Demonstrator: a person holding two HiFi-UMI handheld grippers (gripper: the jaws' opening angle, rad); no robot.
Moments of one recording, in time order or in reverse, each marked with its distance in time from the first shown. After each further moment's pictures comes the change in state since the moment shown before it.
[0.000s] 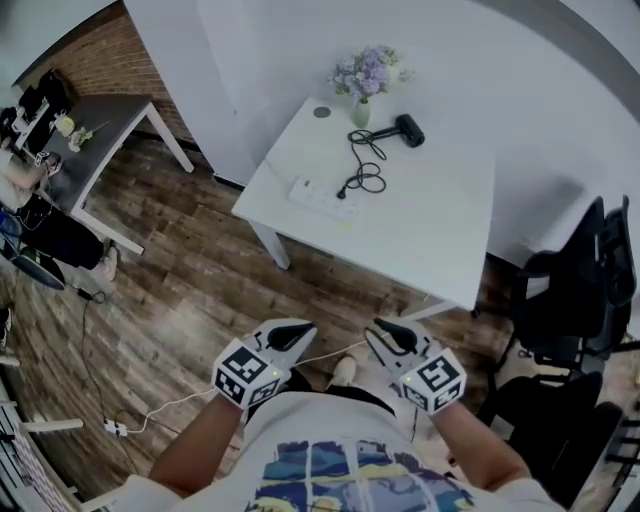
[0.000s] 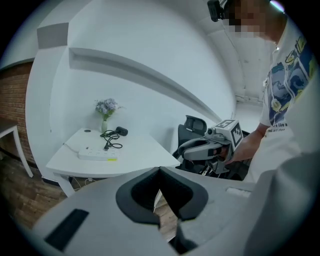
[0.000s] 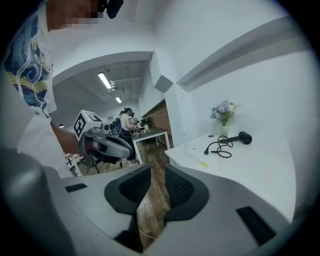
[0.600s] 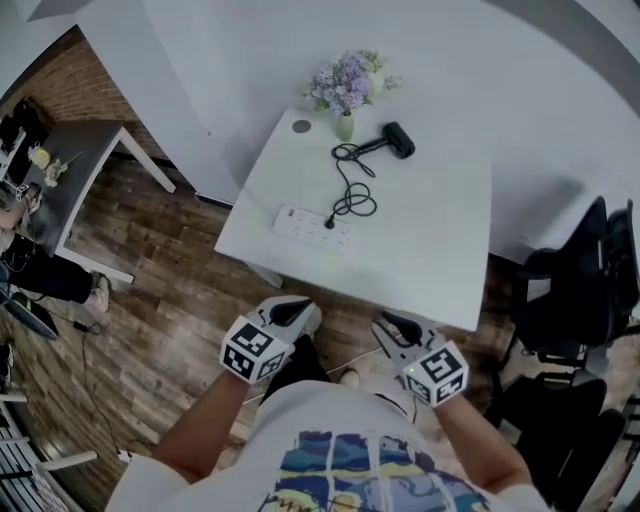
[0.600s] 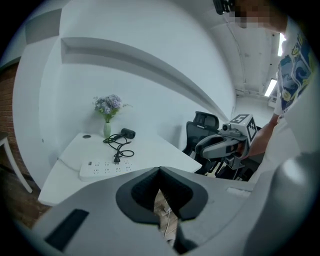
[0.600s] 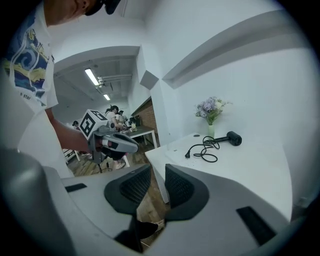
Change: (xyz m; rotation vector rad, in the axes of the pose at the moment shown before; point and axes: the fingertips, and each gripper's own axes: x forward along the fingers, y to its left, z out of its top) left arm 0.098 0.134 0.038 0.050 0.041 -0.006; right arm 0.062 -0.111 0.013 0.034 0.034 -0.119
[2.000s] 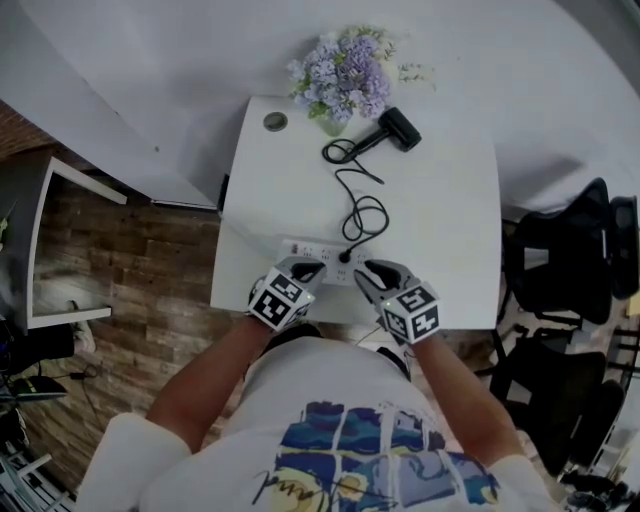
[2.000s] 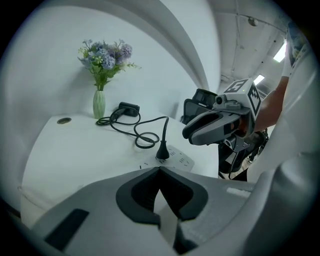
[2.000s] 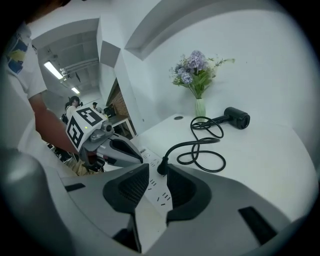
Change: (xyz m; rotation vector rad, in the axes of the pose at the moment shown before) left arm 0.171 0.211 -0.037 0.100 0.267 -0.250; right arm 0.240 -0.142 0.009 0.202 0.191 -0.192
